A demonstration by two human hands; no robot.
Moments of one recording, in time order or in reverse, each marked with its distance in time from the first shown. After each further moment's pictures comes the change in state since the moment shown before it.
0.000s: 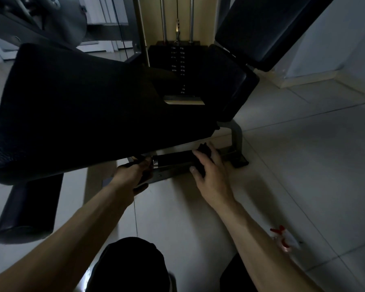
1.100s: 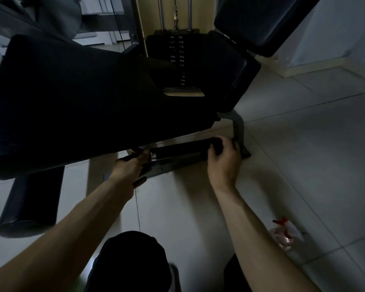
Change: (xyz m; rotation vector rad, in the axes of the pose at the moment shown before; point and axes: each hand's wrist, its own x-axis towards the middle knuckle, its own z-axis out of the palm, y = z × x) left_hand -0.010 0.001 0.006 0.048 0.023 0.052; right_hand 0.019 0.012 0.001 0.142 0.375 0.305
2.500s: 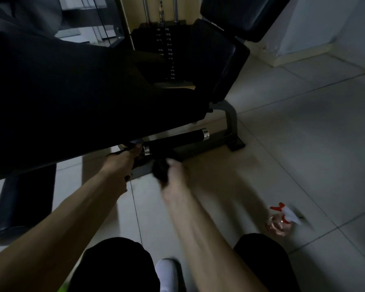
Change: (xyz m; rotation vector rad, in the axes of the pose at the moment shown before) left_hand 0.000 0.007 -0.001 0.067 0.026 0.038; right_hand -0.077 -0.058 0.080 1.065 -0.252 1.235
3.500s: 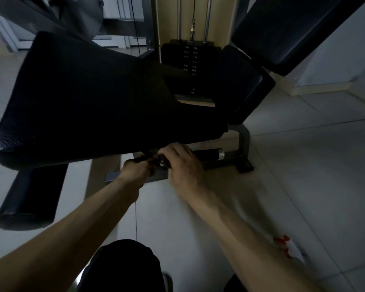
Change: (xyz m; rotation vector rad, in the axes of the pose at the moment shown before) left_hand 0.007 -0.009 0.003 0.009 0.024 0.007; right_hand -0.024 -0.053 0.011 -1.655 -0.407 -1.450
